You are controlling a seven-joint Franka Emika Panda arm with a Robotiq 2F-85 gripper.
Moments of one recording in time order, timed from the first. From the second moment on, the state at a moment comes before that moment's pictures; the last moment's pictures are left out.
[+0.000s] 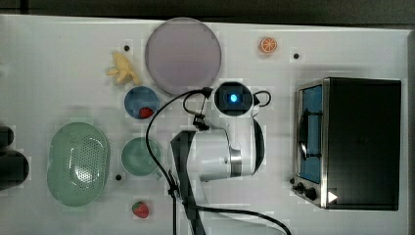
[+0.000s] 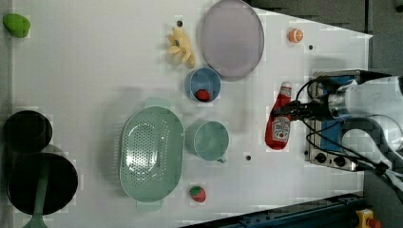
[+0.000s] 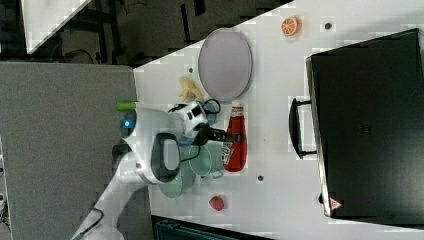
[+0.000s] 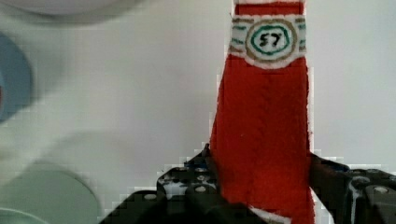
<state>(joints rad) -0.81 0.31 0.76 -2.27 -0.24 0.73 -0.42</state>
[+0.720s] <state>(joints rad) -0.81 0.26 0.76 -2.22 -0.24 0.74 -0.42</state>
